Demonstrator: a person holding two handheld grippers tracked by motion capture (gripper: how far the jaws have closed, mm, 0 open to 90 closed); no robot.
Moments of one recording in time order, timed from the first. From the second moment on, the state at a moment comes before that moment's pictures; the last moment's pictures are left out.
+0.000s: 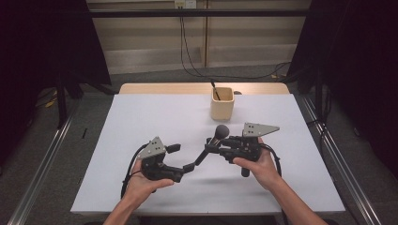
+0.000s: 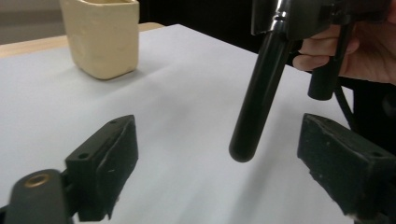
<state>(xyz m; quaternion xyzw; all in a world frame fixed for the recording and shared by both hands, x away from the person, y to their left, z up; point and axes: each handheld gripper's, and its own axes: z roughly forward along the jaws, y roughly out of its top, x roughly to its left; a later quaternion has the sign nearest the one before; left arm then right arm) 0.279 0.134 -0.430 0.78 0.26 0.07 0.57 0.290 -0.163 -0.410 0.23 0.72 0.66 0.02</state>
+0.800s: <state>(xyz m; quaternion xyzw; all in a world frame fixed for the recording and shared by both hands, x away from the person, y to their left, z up) 0.270 0.176 -0.421 0.76 0.31 0.15 0.55 0.293 -0.178 -0.406 0.26 0.73 0.63 0.06</state>
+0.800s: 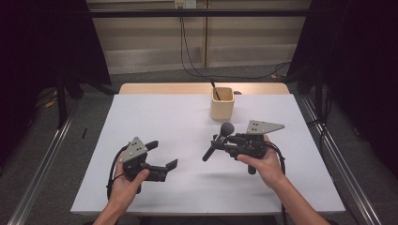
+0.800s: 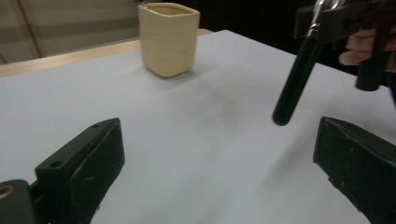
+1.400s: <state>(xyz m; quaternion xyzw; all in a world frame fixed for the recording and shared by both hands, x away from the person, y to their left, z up) 0.250 0.220 -0.434 0.72 0.36 0.18 0.57 0.300 -0.195 -0.400 0.28 0.73 0.62 0.07</state>
